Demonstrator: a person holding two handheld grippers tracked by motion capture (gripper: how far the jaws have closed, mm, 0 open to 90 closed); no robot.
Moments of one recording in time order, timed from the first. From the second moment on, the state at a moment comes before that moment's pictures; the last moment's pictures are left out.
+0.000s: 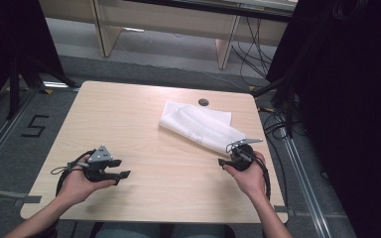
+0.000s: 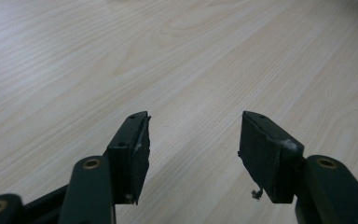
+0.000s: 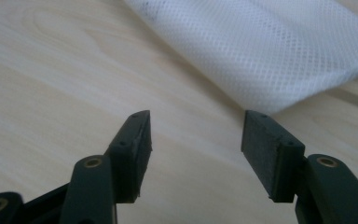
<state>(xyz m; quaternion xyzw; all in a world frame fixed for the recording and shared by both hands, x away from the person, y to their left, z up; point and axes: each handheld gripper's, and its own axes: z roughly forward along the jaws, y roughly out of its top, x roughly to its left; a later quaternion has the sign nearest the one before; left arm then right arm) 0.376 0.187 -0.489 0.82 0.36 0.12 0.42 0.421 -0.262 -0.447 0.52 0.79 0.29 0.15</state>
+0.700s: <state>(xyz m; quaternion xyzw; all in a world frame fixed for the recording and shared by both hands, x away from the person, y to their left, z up) 0.376 0.188 -0.490 0.83 0.35 0.12 0.42 0.493 -0.242 -0.465 0.50 0.81 0.24 0.17</state>
